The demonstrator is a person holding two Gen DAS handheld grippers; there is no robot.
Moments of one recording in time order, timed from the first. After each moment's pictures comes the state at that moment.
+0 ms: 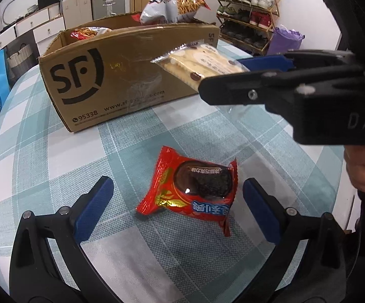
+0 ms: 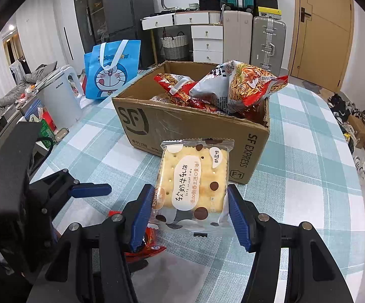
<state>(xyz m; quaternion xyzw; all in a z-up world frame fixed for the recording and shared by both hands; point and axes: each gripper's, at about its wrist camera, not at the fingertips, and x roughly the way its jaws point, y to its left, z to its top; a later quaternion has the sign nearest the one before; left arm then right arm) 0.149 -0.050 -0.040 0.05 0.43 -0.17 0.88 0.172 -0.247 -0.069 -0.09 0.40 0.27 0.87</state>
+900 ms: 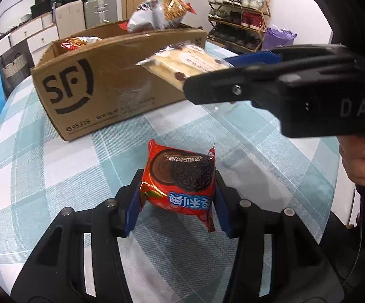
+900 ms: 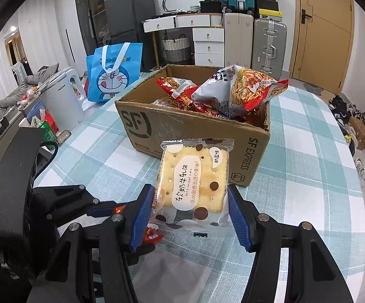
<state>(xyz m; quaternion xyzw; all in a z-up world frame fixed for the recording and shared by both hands) 0.154 -0.059 -0.043 0.06 0.41 -0.19 0.89 0.168 -0.247 -0.065 -0.08 0.39 0.27 0.88</state>
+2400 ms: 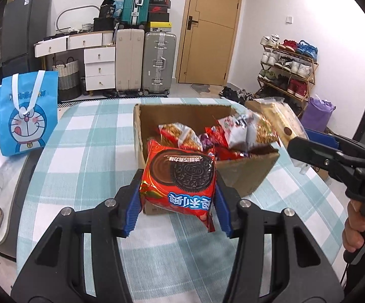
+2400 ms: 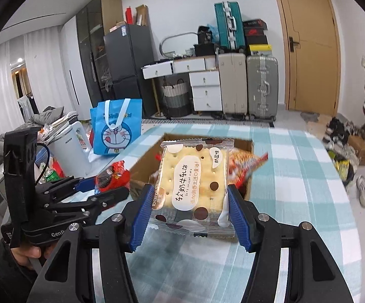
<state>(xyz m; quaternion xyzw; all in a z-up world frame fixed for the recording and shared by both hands) 0.194 0.025 0.062 -0.05 0.30 -0.06 0.95 0.180 -0.254 0.003 -0.02 0.27 0.28 0.92</state>
